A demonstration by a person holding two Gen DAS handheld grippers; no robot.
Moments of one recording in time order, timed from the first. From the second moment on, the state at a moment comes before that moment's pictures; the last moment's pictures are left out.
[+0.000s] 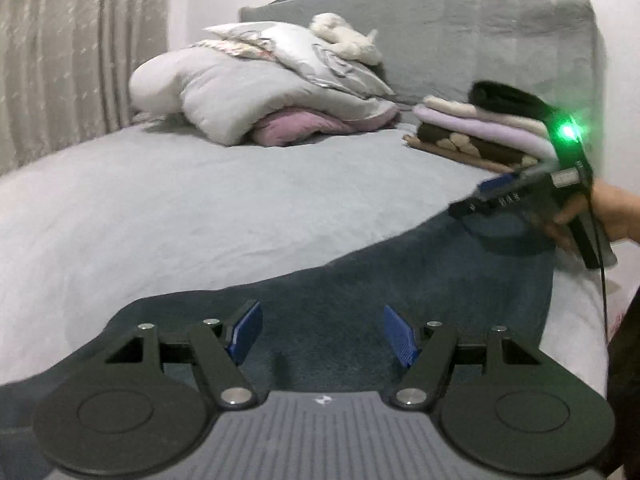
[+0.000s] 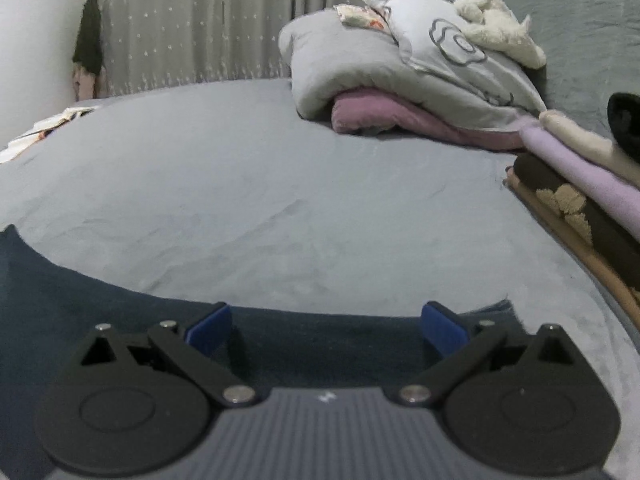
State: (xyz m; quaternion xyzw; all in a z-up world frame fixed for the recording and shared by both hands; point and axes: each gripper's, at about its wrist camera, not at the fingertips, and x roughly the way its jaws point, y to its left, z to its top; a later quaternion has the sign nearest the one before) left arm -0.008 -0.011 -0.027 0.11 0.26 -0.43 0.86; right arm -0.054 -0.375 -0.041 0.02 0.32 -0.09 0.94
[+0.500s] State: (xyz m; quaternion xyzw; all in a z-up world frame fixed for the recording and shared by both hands) left arm -0.022 0.011 -0.053 0.09 0.28 -0.44 0.85; right arm -0.075 -0.475 -0.061 0.11 0.31 -0.18 0.93
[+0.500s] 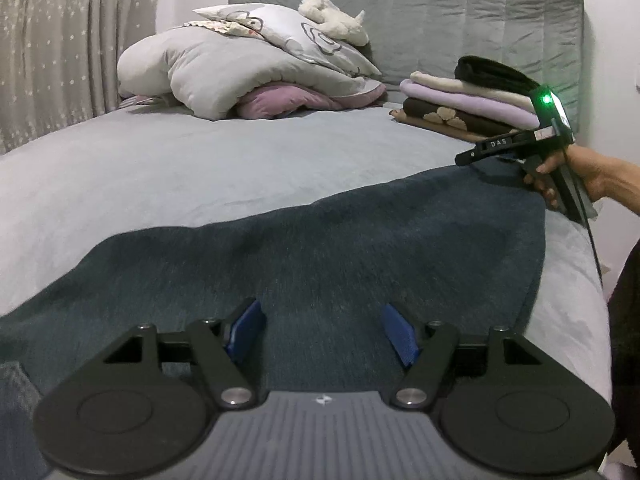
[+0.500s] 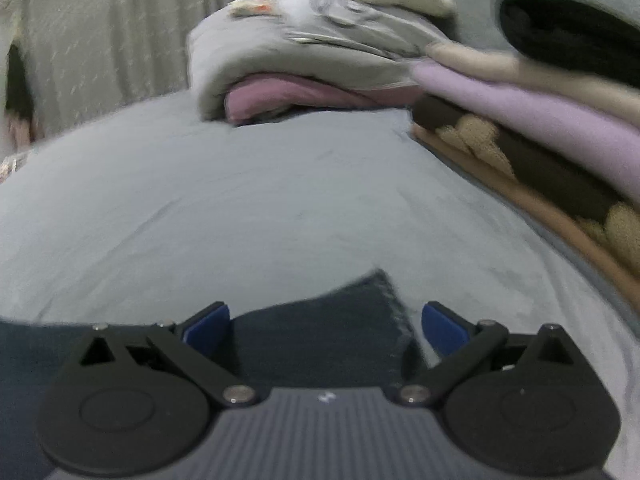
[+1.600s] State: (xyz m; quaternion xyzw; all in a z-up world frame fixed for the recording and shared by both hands) left arm -0.087 0.031 -0.051 0.06 0.27 -0.30 0.91; right arm -0.159 -0.331 -0.071 -0.01 0.26 -0.03 0.97
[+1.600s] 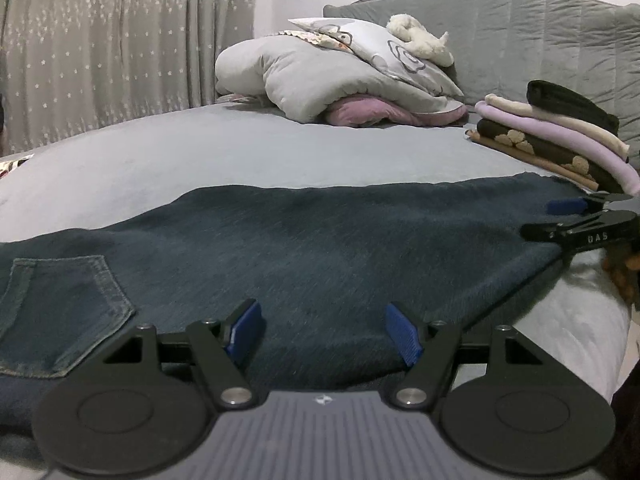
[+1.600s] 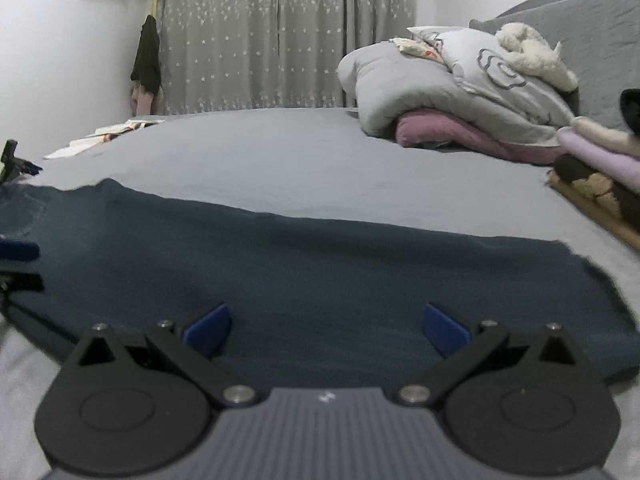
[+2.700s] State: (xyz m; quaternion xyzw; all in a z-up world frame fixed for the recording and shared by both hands) left arm -0.065 -0.002 -0.017 0.10 0.30 -0.29 0.90; right arm -0.225 -0.510 -0.075 0.44 0.16 -0.15 0.87
